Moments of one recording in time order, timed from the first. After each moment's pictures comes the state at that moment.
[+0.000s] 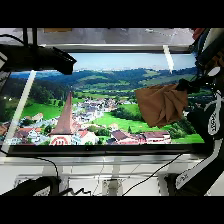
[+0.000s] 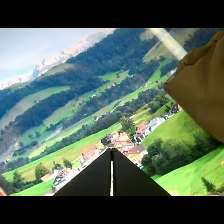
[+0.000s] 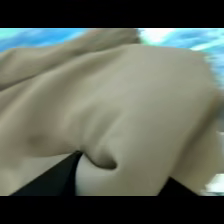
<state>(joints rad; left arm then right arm) -0.27 -1.22 1.75 1.23 -1.14 -1.23 -0.42 -1.97 1.92 -1.21 1.26 1.34</state>
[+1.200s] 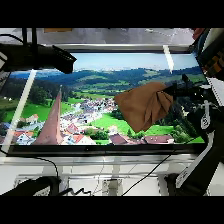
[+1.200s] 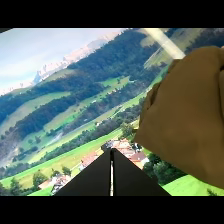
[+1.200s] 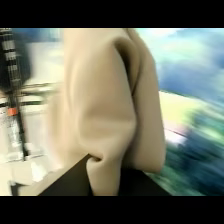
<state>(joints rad) -0.27 -1.22 1.75 1.23 -1.12 -1.23 -0.45 -2.22 1.92 -0.39 1.52 1.10</state>
